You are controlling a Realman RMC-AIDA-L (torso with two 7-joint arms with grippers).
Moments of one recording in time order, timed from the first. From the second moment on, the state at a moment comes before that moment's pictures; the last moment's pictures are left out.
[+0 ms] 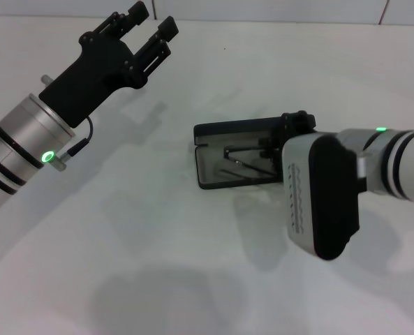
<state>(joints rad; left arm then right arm) -0.64 -2.09 2.76 -0.10 -0.86 1.55 -0.70 0.32 2.03 -2.07 -1.55 -2.74 -0.72 1.95</state>
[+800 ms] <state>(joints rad) -0.63 -2.08 2.76 -0.10 -0.86 1.54 -0.70 0.24 2.03 -2.21 -1.42 -2.91 -0.33 1.94</state>
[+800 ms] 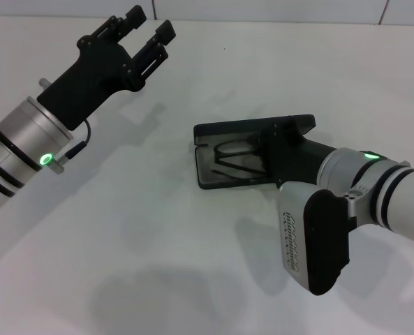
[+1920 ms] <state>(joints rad) -0.65 -2.09 2.76 -0.10 -0.85 1.54 -0.70 0.22 2.03 -2.21 -1.26 -2.94 -0.08 1.90</state>
